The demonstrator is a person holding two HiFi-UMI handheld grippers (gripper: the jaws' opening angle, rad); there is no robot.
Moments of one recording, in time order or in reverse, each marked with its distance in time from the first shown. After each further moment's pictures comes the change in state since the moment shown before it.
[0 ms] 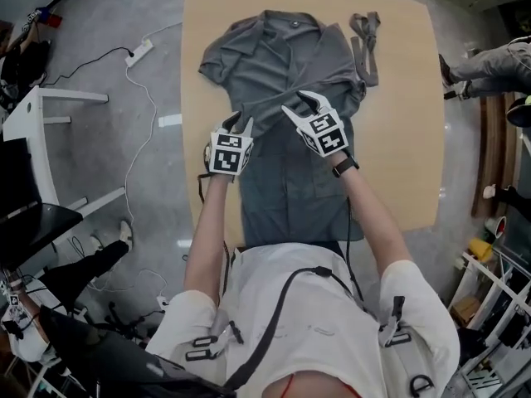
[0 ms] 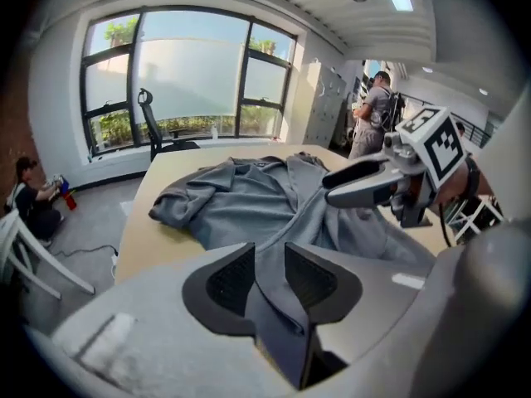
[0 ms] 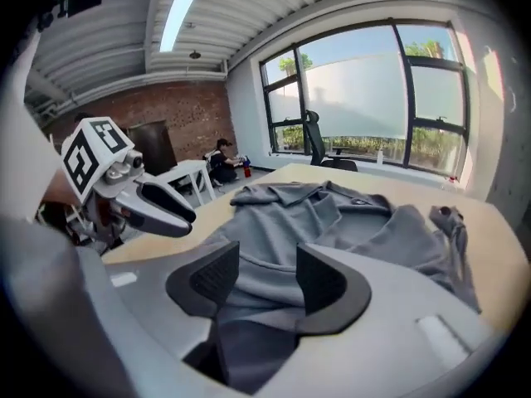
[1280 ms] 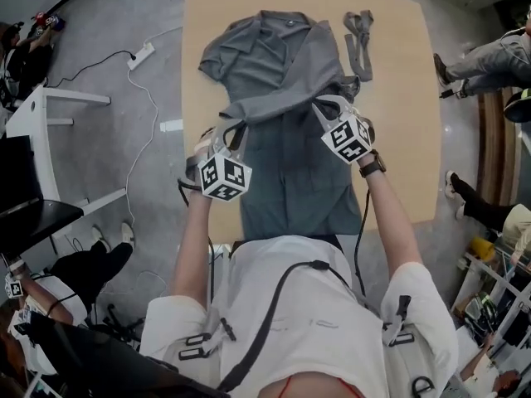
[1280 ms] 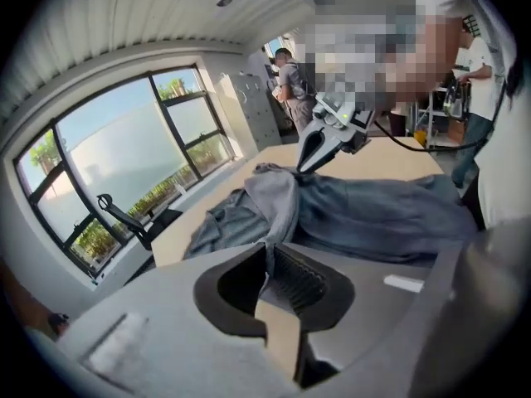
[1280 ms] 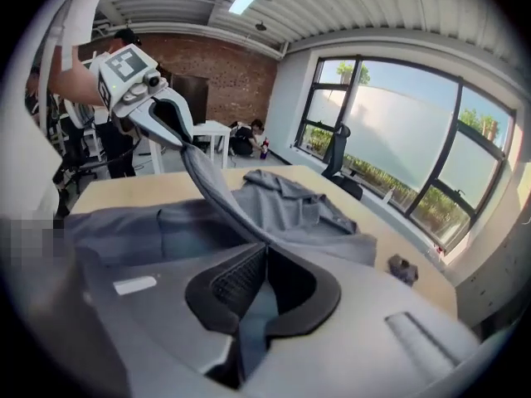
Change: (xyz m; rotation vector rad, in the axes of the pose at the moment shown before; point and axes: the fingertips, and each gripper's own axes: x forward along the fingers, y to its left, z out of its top) left arm -0.080 -0.046 0.022 0.666 -0.065 0.025; right arm -0.078 -0.018 -0.021 -0.412 0.112 -0.047
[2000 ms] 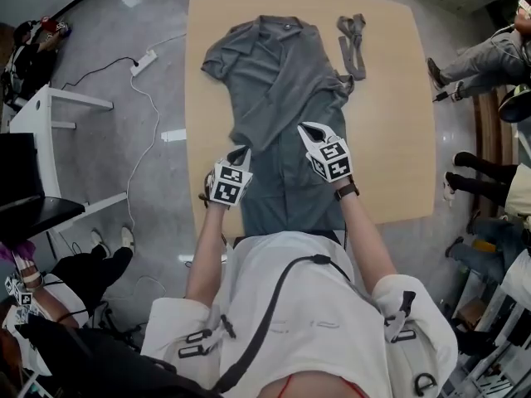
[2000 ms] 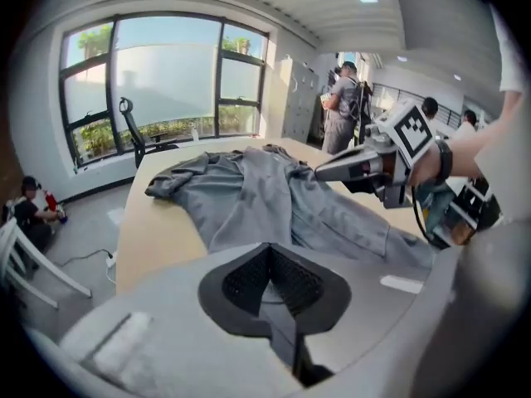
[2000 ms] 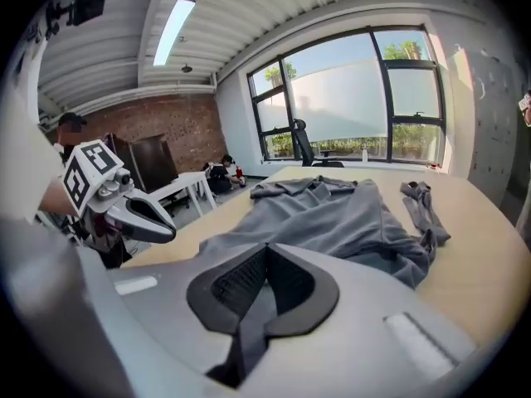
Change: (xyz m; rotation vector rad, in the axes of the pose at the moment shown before) left arm 0.004 -0.083 -0.065 -0.541 0.045 -0.107; right arm -0.011 0.074 -0.012 0.518 -0.155 -0.006
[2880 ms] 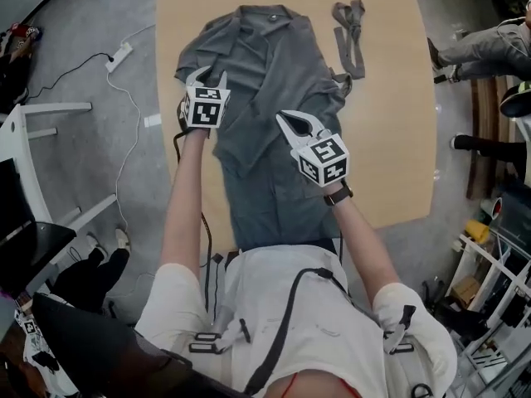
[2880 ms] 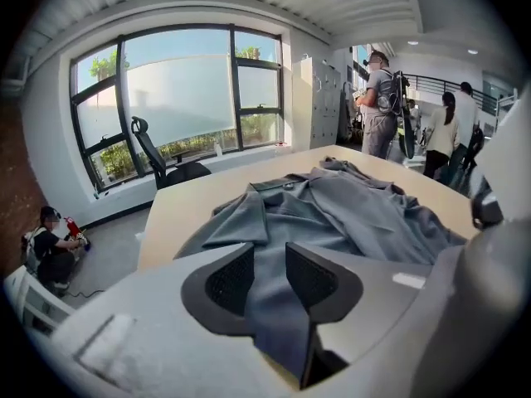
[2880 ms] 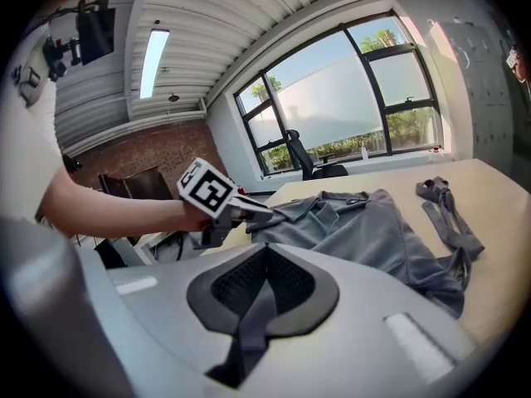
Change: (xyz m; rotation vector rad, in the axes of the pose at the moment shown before) left arm 0.130 0.180 0.150 0.033 -0.039 0.193; right arm 0.034 -0.010 0.080 0.151 -0.106 0.068
